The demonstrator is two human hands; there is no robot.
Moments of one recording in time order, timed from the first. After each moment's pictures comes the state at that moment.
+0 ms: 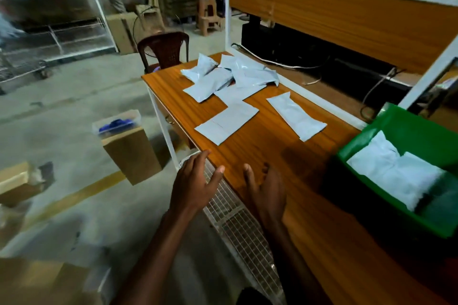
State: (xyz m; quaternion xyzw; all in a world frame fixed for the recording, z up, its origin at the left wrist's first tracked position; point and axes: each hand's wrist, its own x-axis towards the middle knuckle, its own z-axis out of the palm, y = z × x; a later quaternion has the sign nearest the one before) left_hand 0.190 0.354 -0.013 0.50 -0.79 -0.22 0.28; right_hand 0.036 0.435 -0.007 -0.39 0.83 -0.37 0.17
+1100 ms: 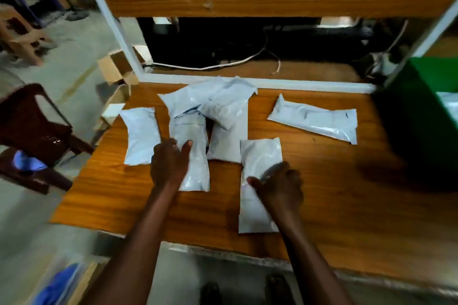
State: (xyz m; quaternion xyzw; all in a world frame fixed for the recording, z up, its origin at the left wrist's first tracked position) left_hand 0.063 -0.168 -0.029 0.39 -0.87 -0.26 0.14; right_hand 0.026 0.070 -0.052 0.07 0.96 -0.26 0.13
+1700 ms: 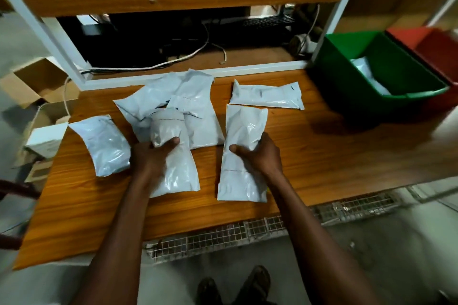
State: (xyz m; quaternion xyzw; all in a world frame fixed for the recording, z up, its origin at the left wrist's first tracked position) left_hand 0.078 -0.178 -0.008 0.32 -0.74 -0.58 0.07; right_hand 0.051 0.074 -0.022 0.09 0.87 -0.49 0.05
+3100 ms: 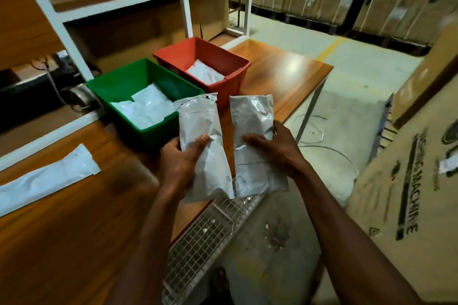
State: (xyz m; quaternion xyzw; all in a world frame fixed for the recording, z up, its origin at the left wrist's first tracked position) left_hand 0.033 0.379 0.055 -0.06 -0.74 -0.66 -0.14; right_hand 0.120 0.592 0.042 0.27 0.77 -0.55 -0.16
